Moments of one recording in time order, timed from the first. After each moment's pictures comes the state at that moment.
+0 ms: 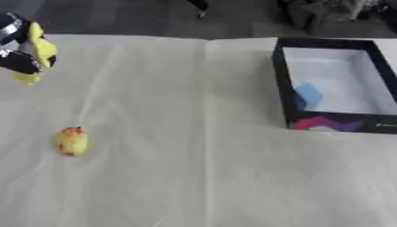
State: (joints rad) left arm -1.26 0.45 0.14 -0.53 -0.93 -0.34 -0.20; right arm -0.86 -0.72 -0.02 -1.31 -0.31 -0.27 0.39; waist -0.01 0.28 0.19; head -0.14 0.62
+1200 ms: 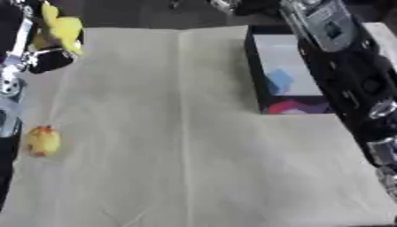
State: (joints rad) left arm -0.99 0.11 0.09 -1.13 -1.10 -0.33 0.23; right arm -1.07 -0.42 0.19 -1.32 0.02 -0.21 0.56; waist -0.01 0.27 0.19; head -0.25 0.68
